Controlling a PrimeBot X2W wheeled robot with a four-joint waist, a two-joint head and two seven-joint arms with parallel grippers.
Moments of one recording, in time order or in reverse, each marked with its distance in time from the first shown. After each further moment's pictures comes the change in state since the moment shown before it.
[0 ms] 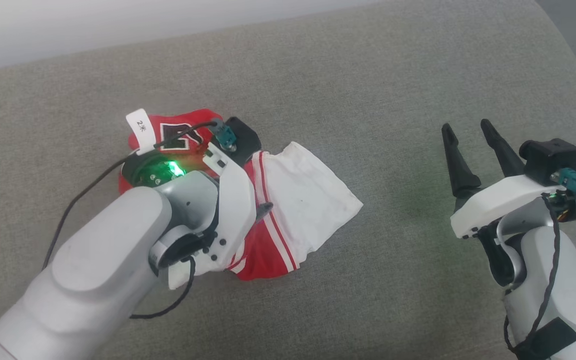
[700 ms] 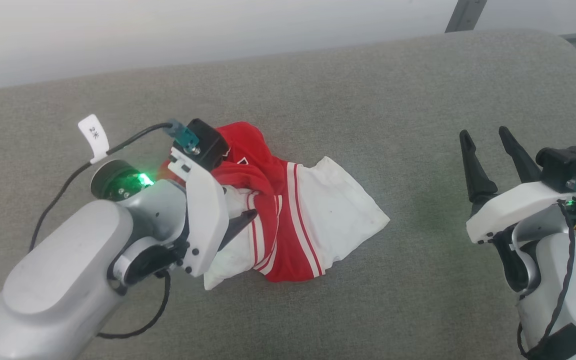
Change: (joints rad) left arm 0.069 0.113 0.059 -0.162 -0.114 0.076 0.034; right arm 0.024 -0.025 -0.036 0.006 -0.009 0.000 -0.011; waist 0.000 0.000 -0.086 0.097
